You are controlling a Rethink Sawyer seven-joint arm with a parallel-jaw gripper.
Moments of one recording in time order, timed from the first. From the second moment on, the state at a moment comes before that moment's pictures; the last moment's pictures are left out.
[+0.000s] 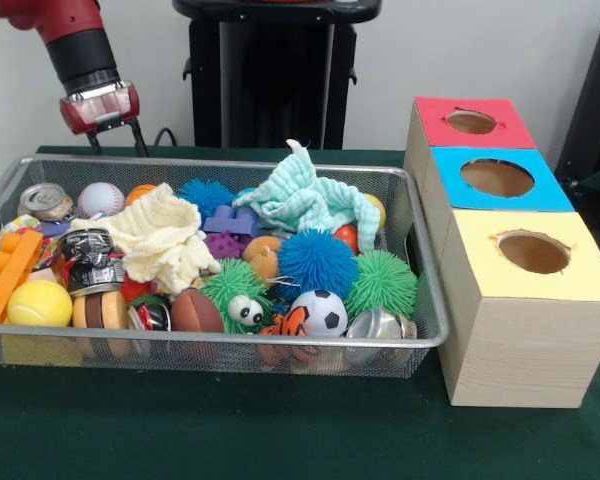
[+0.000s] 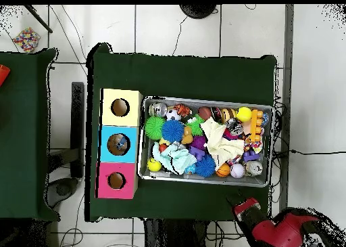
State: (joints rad) arm -0.85 -0.42 -0.01 1.77 -1.86 -0.58 2.29
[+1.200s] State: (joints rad) arm -0.81 -0.40 0.01 1.77 -1.85 -0.59 2.17
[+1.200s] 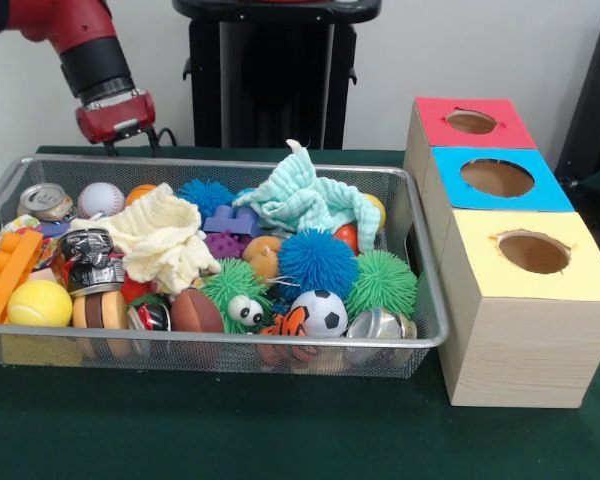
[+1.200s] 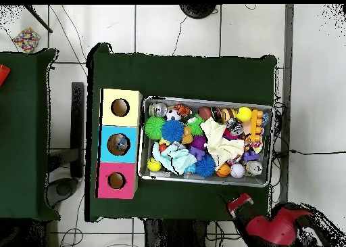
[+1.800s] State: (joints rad) arm -0.48 -0.33 -0.16 1.77 -2.01 -0.59 2.18
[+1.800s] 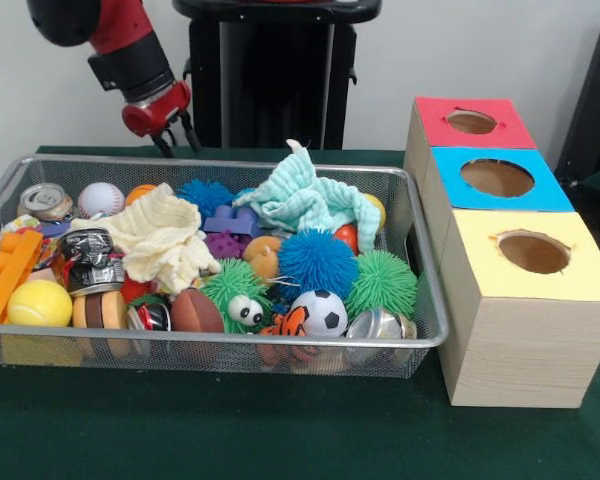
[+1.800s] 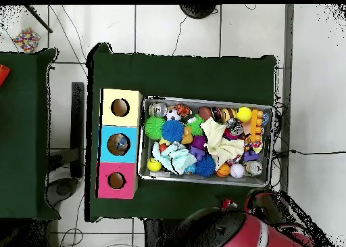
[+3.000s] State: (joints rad) arm -0.31 -0.42 -0.43 1.76 -2.09 -0.79 2.30
